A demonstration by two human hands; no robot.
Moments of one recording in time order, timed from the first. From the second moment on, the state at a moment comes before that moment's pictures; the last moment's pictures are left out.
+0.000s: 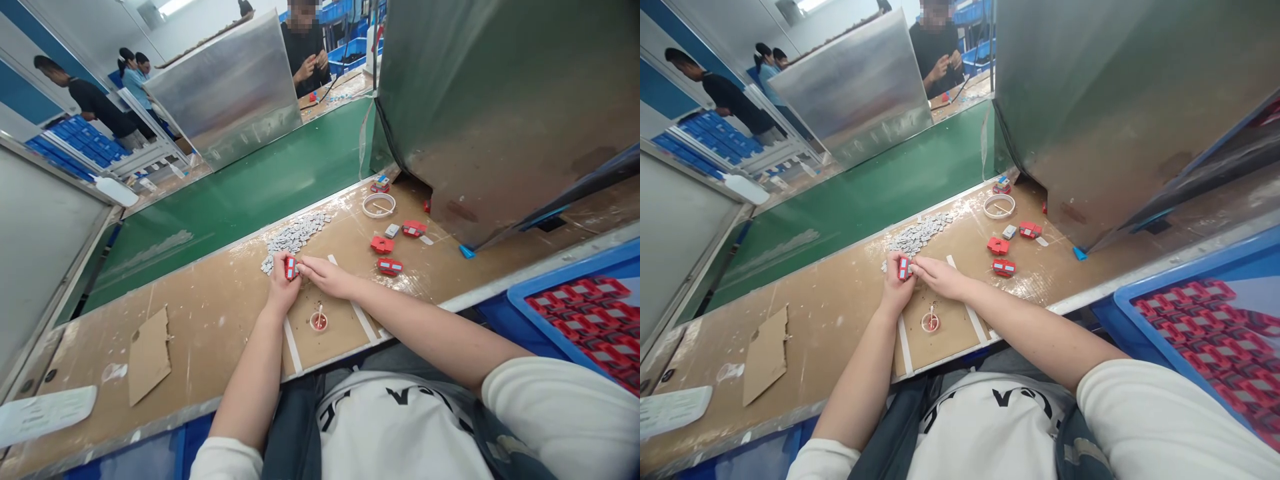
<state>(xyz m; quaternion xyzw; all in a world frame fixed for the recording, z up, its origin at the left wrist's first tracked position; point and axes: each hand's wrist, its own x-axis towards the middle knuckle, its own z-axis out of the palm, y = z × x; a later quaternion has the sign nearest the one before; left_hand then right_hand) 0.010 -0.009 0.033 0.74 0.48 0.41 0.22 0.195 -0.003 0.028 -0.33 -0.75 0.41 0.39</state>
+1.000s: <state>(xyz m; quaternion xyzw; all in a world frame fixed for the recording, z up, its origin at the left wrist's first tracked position) 0.015 -0.009 0.045 0.74 0.49 0.38 0.28 0.194 -0.008 0.031 -0.33 -0.75 0.41 0.41</state>
